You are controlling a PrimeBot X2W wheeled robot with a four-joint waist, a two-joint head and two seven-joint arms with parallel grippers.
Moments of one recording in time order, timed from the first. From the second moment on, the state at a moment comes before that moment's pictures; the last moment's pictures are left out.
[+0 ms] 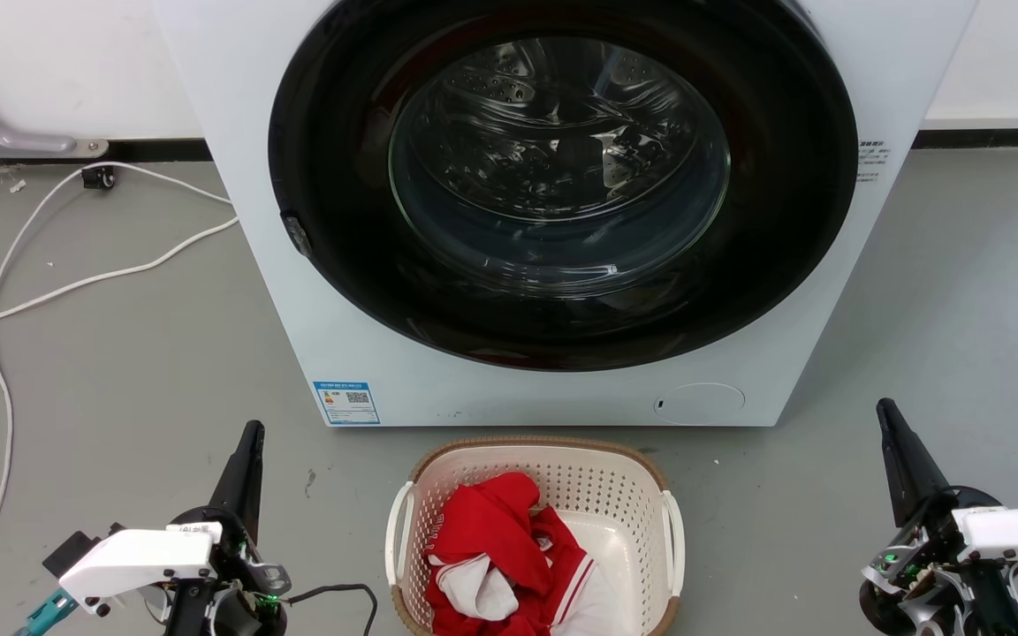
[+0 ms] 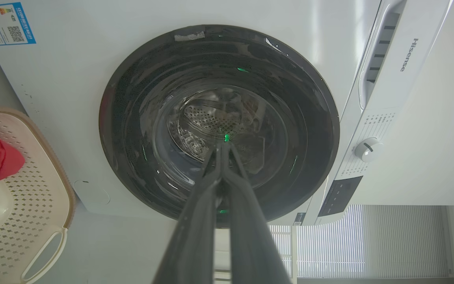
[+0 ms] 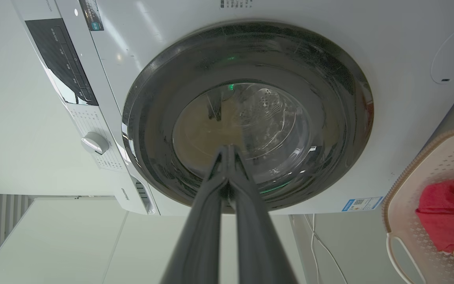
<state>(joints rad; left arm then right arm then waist) -0.10 0.05 0.11 0.25 -1.61 -0.13 0.11 -0.10 -0.05 -0.11 0.25 1.61 0.13 0.11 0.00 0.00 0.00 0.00</state>
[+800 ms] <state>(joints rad) -0.10 0.05 0.11 0.25 -1.61 -0.13 0.11 -0.10 -0.05 -0.11 0.25 1.61 0.13 0.11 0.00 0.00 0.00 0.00</state>
